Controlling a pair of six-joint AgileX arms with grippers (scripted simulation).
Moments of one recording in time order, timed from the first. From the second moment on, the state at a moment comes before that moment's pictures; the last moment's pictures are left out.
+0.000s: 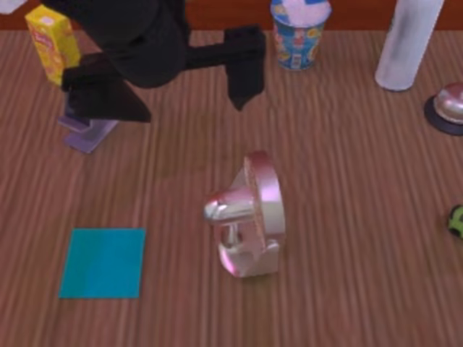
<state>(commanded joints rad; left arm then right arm) -0.64 1.69 1.76 -1.27 0.05 -0.59 0.00 0.00 0.00 0.00 0.00 0.00</state>
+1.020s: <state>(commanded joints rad) -0.76 2.30 2.36 -1.63 0.00 -0.95 0.00 0.00 0.00 0.00 0.00 0.00</state>
